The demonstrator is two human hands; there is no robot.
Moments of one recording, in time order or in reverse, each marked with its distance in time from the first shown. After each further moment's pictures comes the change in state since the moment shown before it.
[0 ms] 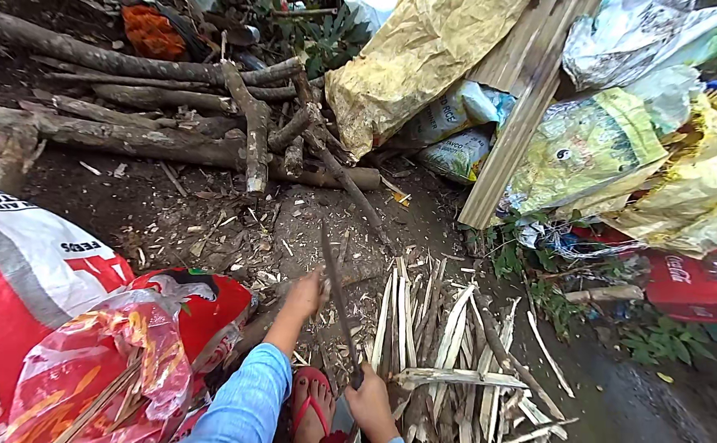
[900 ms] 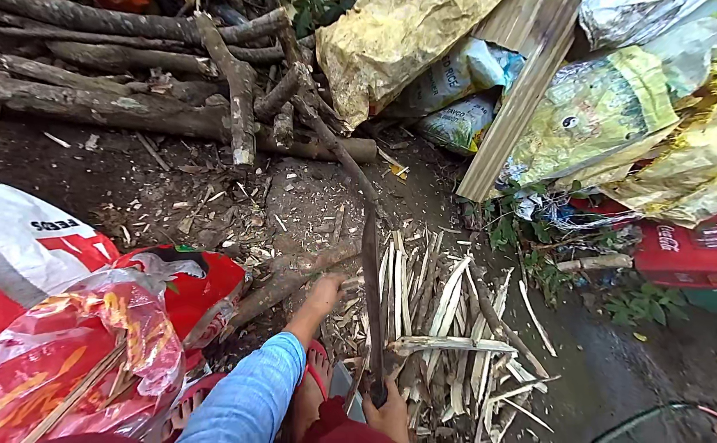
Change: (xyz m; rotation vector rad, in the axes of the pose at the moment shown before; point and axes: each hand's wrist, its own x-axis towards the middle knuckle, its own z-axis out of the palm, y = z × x) left_hand 0.003 0.004 0.081 0.033 -0.132 0.201; right_hand -0.053 0.067 0.019 0.204 0.286 -0.077
